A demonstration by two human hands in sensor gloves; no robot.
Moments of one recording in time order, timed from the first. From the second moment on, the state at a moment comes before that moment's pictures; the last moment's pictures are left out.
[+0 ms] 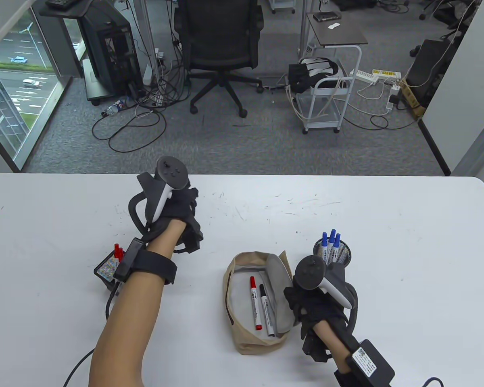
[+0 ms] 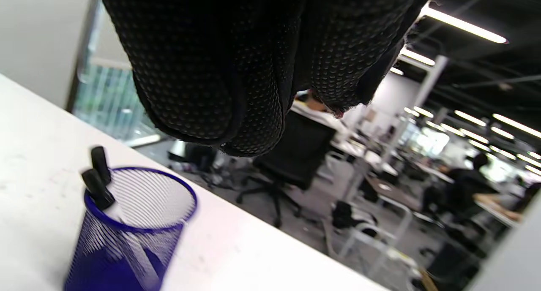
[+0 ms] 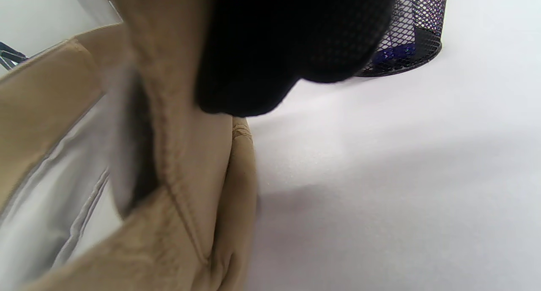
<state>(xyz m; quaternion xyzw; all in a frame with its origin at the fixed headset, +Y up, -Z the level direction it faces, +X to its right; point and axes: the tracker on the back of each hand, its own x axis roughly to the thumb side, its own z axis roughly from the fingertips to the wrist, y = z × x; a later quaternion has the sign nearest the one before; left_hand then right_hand) -0.153 -0.561 -0.454 0.03 0.10 0.20 0.98 0.138 -0.708 -0.344 0.01 0.20 0.96 0.18</state>
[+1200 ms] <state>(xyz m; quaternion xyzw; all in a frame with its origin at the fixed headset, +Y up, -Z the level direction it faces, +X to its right) 0.005 -0.748 -0.422 -0.33 0.10 -0.01 0.94 0.137 -0.709 -0.342 0.01 0.19 0.97 0.17</state>
